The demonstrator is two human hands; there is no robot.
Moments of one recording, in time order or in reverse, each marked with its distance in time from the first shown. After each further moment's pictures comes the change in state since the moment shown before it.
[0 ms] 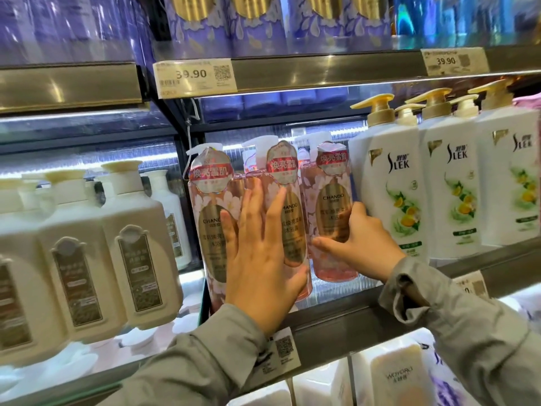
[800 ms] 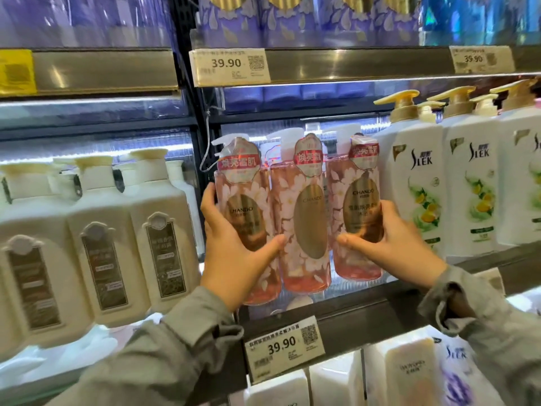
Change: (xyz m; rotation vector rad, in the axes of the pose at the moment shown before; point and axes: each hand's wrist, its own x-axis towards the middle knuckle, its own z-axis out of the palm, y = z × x) left_hand 0.000 -0.046 -0.034 -0.639 0.008 -0.393; right_hand -0.015 0.010 -0.003 0.181 0.023 -0.069
